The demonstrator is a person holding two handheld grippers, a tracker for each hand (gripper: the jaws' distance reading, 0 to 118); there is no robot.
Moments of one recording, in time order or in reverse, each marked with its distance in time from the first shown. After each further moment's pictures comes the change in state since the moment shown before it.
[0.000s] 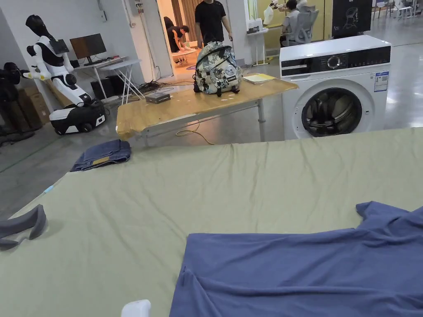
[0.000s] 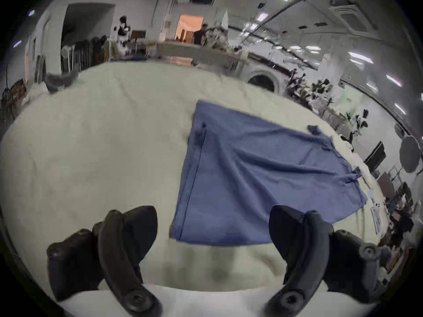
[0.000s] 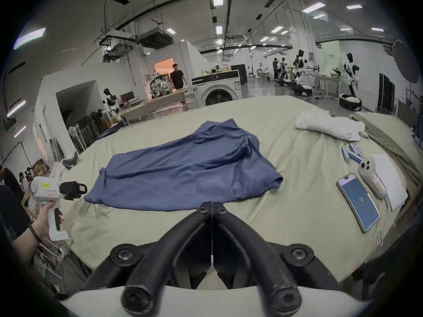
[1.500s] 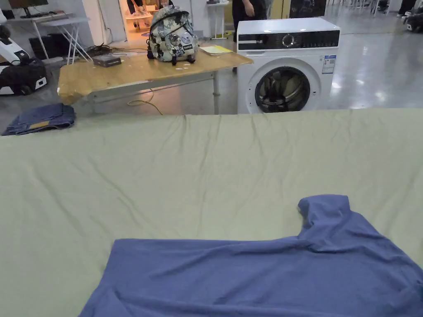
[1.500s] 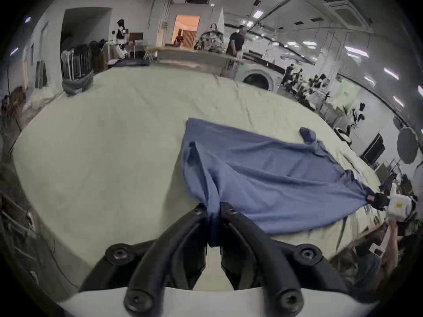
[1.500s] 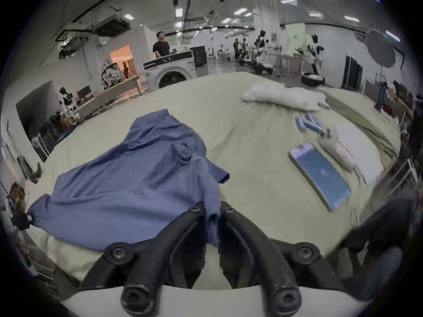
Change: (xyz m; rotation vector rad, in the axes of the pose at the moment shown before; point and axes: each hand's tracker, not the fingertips) left arm 0.015 -0.065 0.145 -0.019 0.002 -0.042; right arm 0.048 -0.016 0.008 -0.152 -0.279 -0.136
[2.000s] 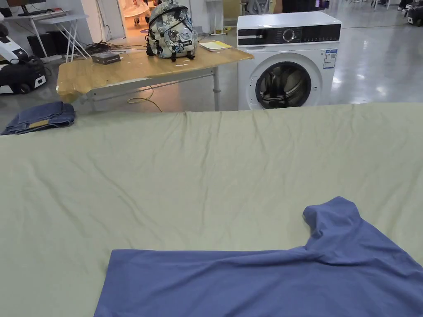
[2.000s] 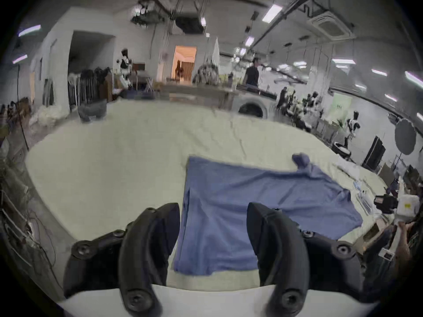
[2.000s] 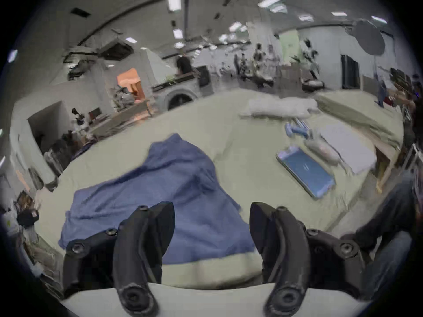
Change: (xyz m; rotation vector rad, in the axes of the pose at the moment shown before) left arm 0.039 -0.016 0.060 0.344 0.023 -0.077; right arm 0.004 -0.011 0.064 0.206 0.141 0.013
